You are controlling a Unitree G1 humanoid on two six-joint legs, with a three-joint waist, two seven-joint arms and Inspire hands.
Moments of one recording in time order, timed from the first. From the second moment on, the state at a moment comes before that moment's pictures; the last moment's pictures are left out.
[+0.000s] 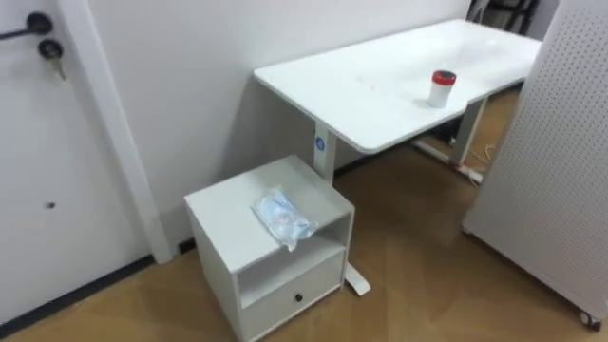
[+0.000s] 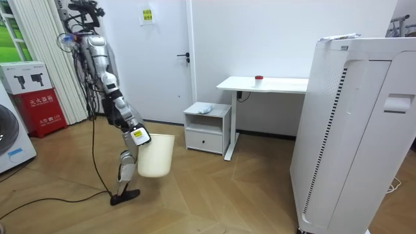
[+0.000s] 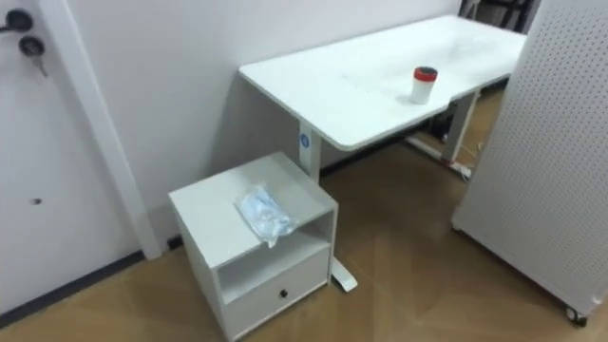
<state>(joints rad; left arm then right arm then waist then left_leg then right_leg) 0.26 0.21 0.14 1.18 0.40 0.09 0.05 0.13 -0.28 -0.06 1.24 0.23 0.01 0.06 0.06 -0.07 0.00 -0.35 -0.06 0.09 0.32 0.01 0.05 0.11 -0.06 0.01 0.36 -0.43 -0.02</state>
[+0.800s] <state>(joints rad) 0.10 0.22 0.05 1.06 0.29 -0.05 0.21 0.07 -0.25 0.06 1.15 0.23 -0.09 0.01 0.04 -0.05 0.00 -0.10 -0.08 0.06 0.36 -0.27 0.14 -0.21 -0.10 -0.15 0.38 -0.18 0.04</state>
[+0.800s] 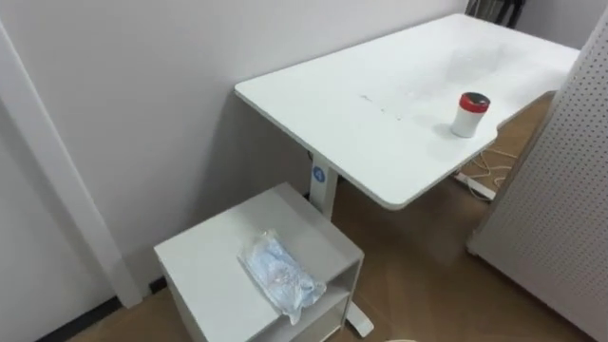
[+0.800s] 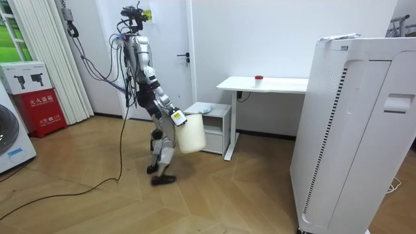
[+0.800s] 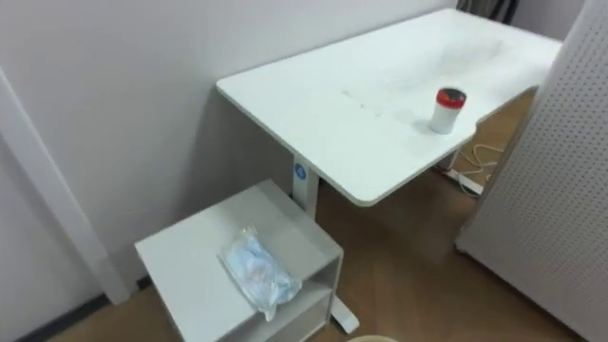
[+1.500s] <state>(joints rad) -0.08 0.23 -0.03 0.73 0.34 -0.19 0.44 -0.03 -0.27 0.10 1.25 0.18 -0.15 0.06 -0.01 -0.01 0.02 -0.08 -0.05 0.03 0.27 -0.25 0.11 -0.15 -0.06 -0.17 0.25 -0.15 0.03</state>
